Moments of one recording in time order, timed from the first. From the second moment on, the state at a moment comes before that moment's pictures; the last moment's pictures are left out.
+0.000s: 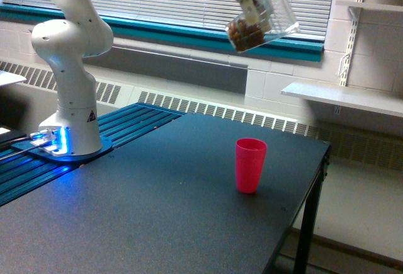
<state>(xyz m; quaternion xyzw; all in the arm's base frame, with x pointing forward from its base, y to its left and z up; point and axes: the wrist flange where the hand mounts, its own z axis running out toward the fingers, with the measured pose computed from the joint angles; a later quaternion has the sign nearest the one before) 0.525 -0.092 0.528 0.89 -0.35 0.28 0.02</state>
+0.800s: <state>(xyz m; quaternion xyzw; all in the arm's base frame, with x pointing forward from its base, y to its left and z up) 0.488 -0.061 0.468 0.91 -0.34 0.24 0.05</state>
